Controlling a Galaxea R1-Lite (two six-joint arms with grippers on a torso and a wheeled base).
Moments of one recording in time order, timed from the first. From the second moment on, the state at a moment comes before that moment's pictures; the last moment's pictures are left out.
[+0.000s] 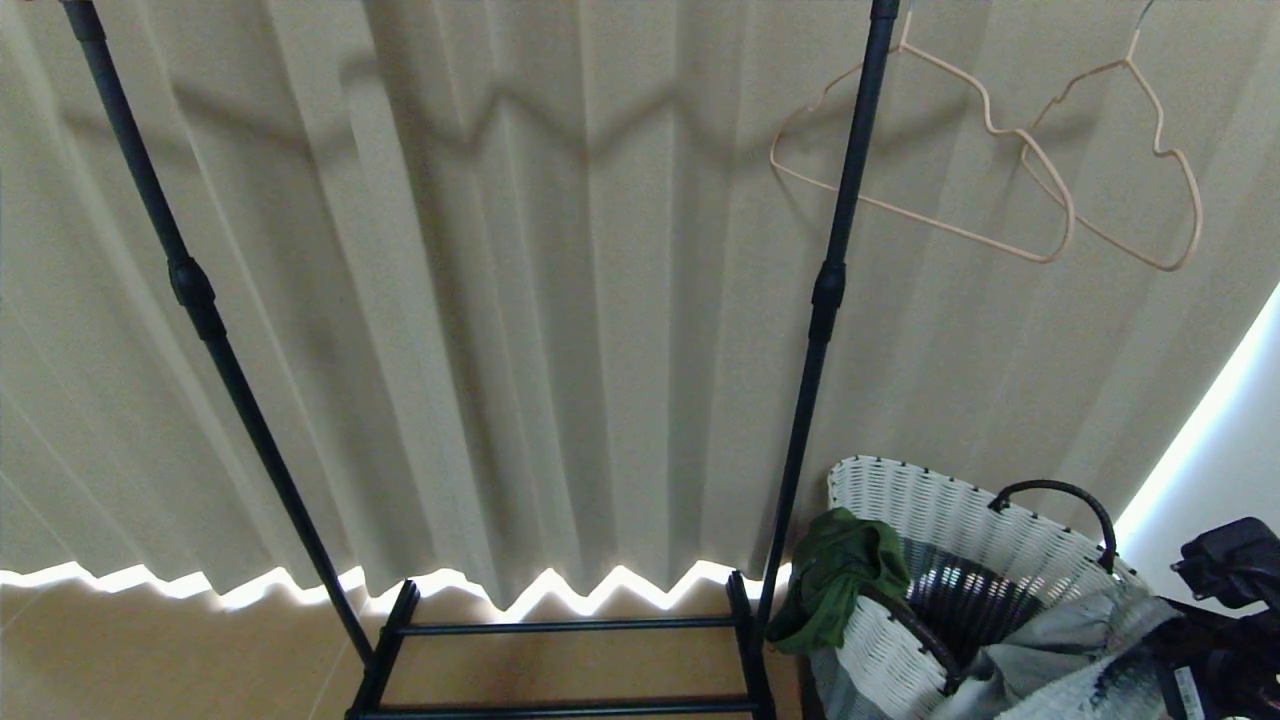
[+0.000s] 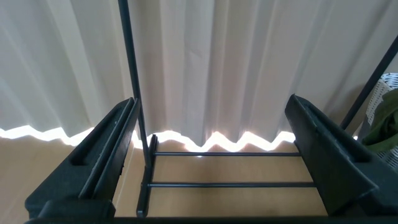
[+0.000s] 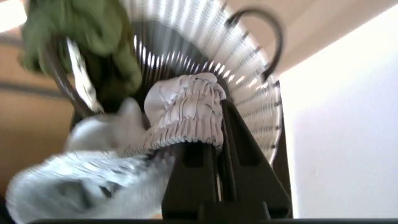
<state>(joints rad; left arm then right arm) 0.00 0.00 0.00 0.00 0.02 -0.01 -0.11 1.35 -0.02 -0.82 -0.05 -0.35</state>
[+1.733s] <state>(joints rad) 0.00 0.00 0.00 0.00 0.02 -0.01 -0.05 0.89 -0.29 -0.16 -0.03 -0.07</state>
